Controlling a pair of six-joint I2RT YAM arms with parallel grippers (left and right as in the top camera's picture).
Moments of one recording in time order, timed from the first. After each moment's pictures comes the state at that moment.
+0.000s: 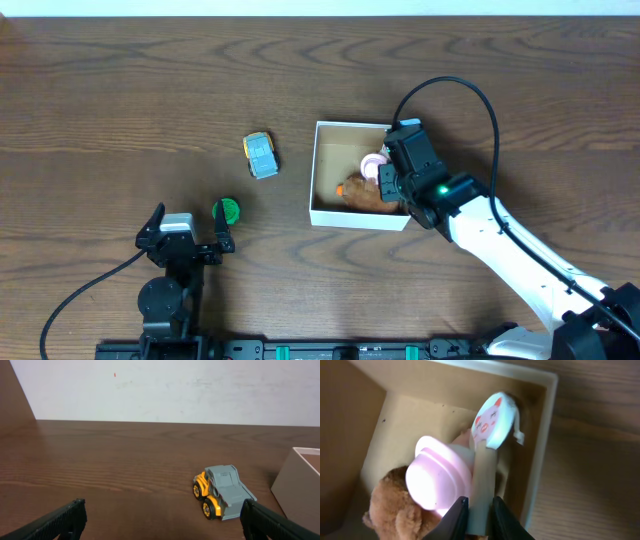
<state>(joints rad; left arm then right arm) 0.00 0.01 0.03 -0.13 -0.03 -0.02 0.53 1.47 0.93 -0.46 0.17 0.36</state>
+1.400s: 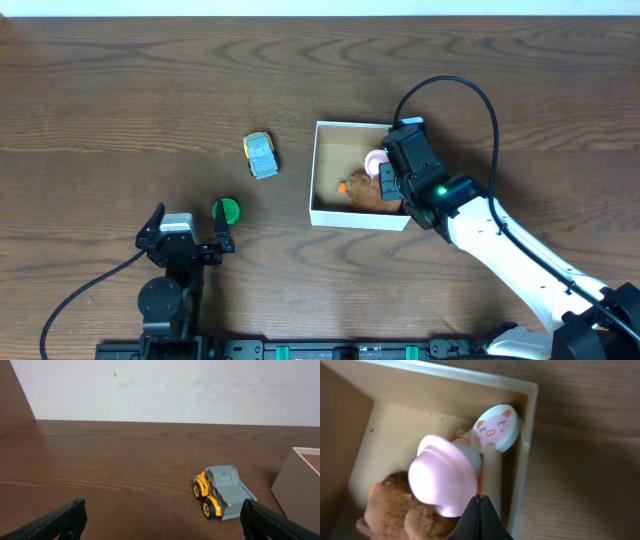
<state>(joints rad) 0.00 0.01 0.03 -0.13 -0.03 -0.02 0.54 1.47 0.93 -0.44 0.25 0.38</state>
